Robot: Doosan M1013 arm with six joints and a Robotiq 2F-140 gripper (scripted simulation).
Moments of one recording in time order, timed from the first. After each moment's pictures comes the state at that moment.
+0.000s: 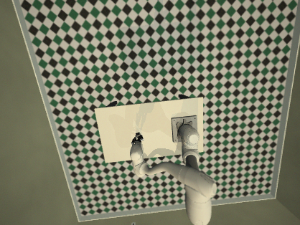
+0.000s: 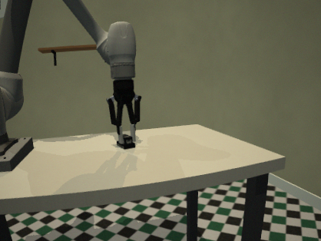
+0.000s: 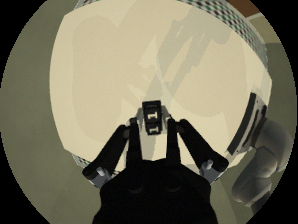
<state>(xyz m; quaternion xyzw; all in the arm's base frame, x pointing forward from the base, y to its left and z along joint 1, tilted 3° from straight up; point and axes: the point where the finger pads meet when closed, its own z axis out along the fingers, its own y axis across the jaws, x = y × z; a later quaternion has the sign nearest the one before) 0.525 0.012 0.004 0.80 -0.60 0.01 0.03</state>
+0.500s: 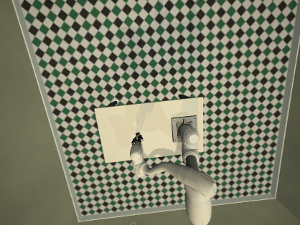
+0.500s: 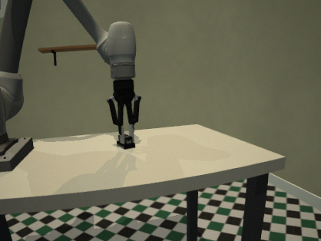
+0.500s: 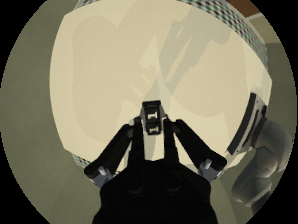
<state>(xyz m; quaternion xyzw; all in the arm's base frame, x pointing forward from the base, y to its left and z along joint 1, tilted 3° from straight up) 0.525 0.012 0.004 0.80 -0.60 0.01 0.03</state>
